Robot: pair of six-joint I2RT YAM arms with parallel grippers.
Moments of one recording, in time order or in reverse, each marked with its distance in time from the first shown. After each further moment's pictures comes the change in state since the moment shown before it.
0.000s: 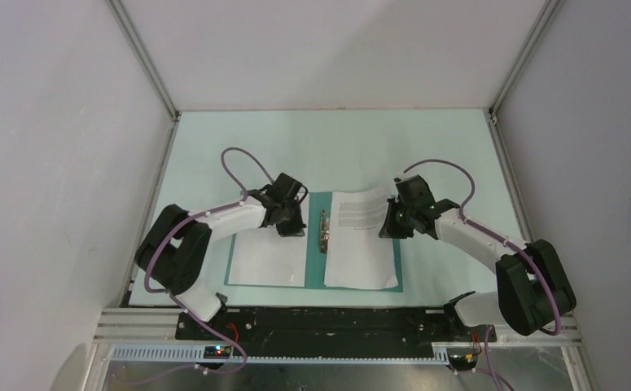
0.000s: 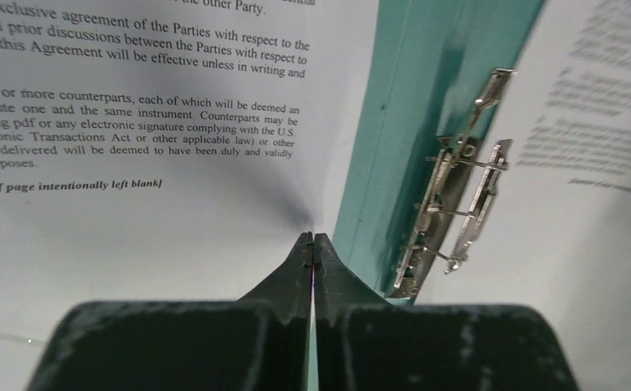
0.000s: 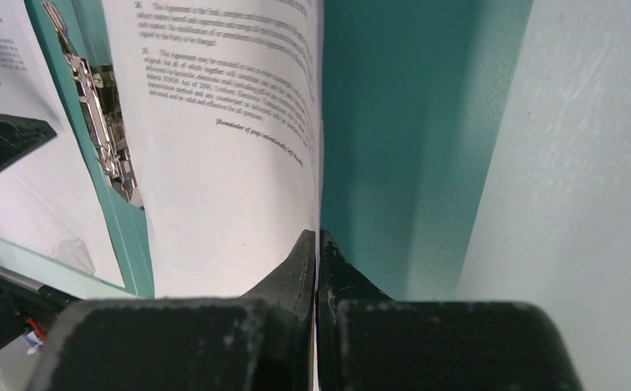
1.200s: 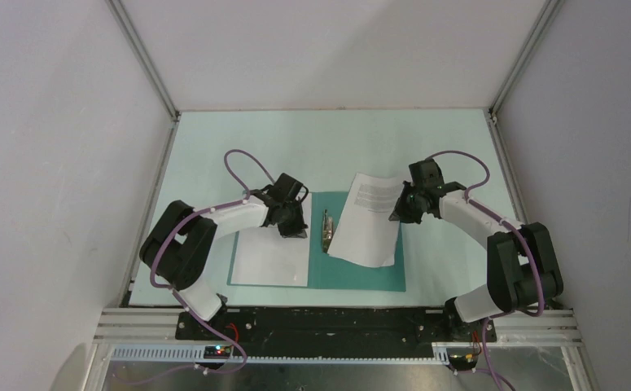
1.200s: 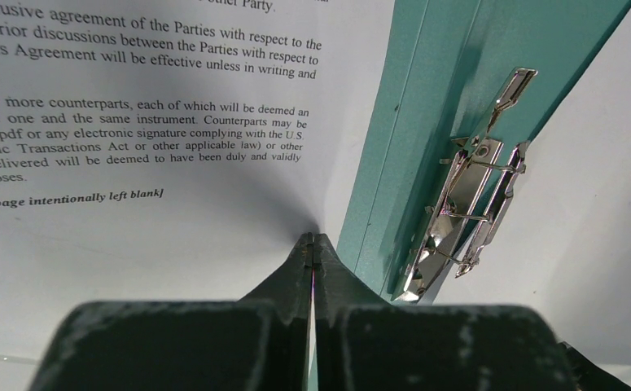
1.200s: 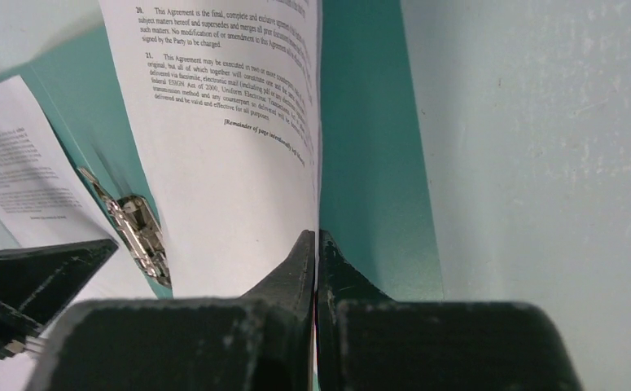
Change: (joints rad) left arm 0.002 0.059 0.001 0.025 0.052 -0.005; right arm -0.151 0.121 0.139 -0.048 0.040 0.101
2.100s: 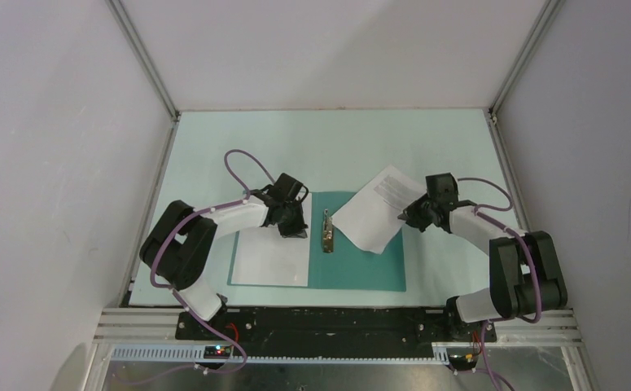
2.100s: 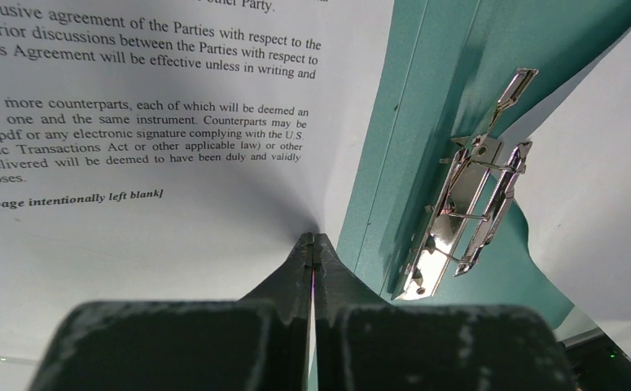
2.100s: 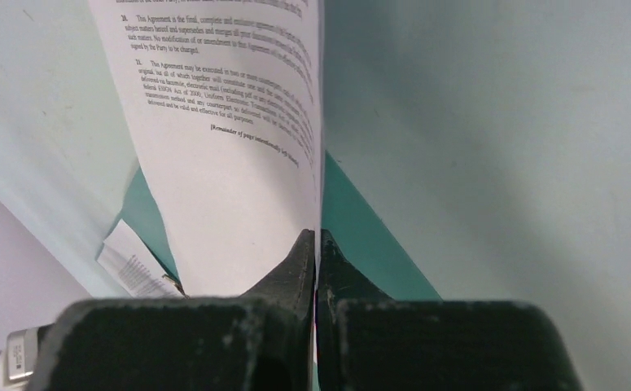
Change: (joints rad) left arm 0.000 0.001 0.000 0.001 0.004 0.000; right arm -0.114 -0.039 -0.185 0.227 0.023 0.396
